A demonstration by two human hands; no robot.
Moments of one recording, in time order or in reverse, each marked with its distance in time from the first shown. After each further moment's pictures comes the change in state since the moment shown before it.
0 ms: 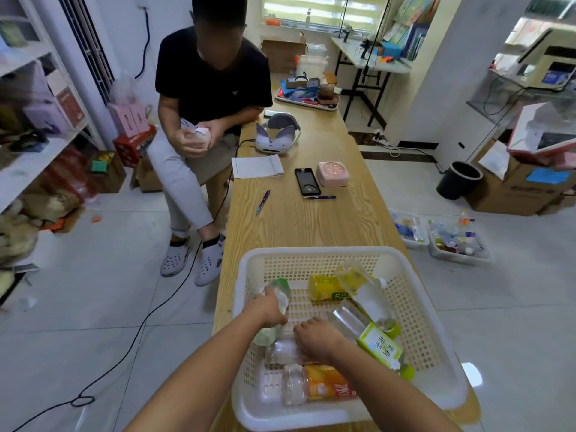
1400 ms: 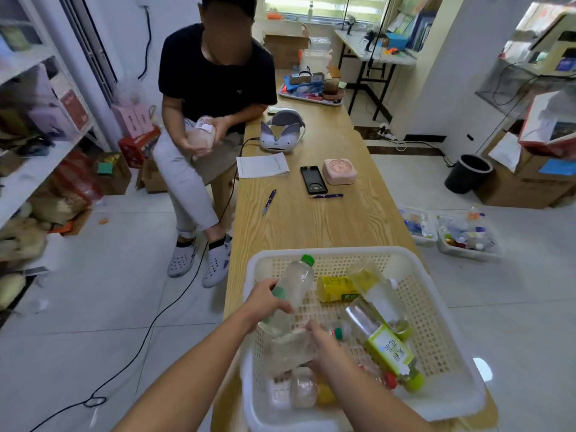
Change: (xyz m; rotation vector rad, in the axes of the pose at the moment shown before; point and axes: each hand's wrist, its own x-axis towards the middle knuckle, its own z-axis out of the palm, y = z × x) left_hand -0.003 -0.026 -0.020 -0.856 0.063 0.162; right_hand 0.025 -0.035 0.009 2.303 0.117 0.976
